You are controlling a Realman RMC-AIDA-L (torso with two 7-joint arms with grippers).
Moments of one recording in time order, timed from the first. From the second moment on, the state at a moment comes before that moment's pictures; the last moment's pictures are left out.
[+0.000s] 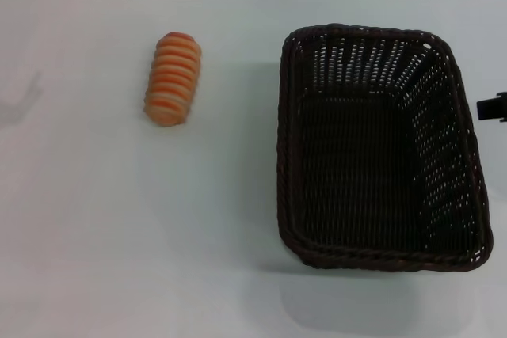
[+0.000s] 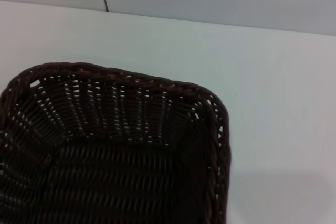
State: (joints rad) left arm 0.15 -2.07 1.12 1.23 0.79 0.97 -1.00; right arm 0.25 2.08 1.58 2.03 -2.88 1.60 0.11
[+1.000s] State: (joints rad) left arm 0.15 -2.06 1.12 1.21 0.80 0.98 -0.97; right arm 0.17 2.08 1.45 1.96 -2.87 1.42 0.14
